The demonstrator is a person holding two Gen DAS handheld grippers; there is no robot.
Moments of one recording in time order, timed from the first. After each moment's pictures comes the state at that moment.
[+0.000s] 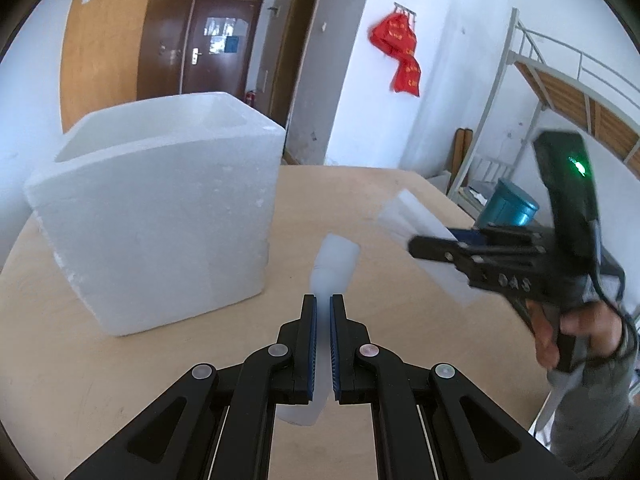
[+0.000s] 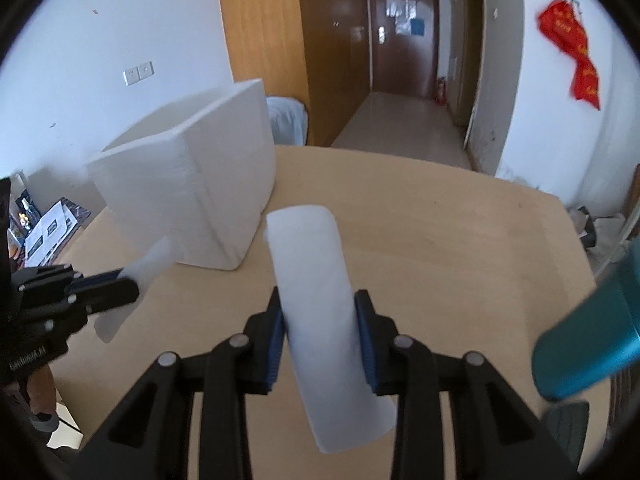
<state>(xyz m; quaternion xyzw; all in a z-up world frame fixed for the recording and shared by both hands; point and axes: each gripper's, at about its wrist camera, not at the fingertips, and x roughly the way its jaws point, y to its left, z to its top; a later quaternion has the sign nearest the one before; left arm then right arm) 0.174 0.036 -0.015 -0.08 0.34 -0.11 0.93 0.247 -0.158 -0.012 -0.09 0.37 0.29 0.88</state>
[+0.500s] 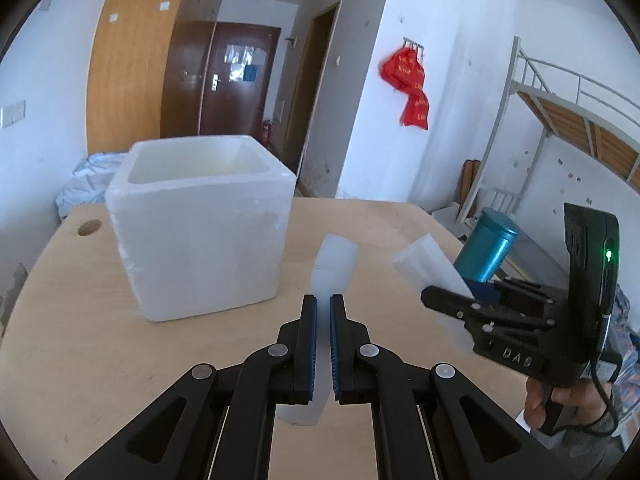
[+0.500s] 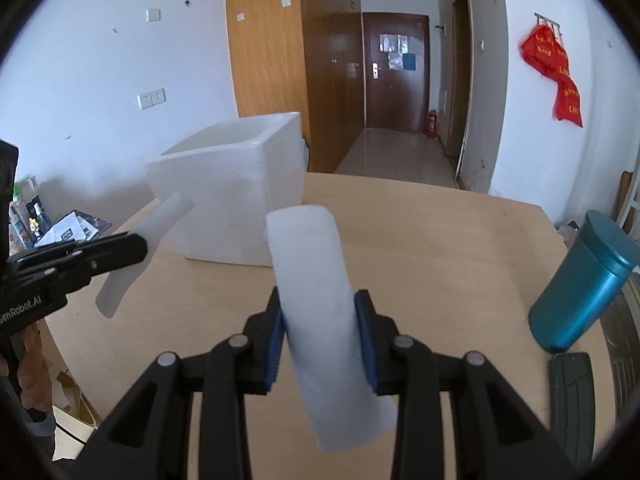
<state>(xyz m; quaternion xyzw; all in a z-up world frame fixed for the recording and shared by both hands) 0.115 0.035 0.017 -0.09 0.28 -0.07 0.95 0.179 -0.151 -0.006 -0.07 0.30 0.29 0.90</state>
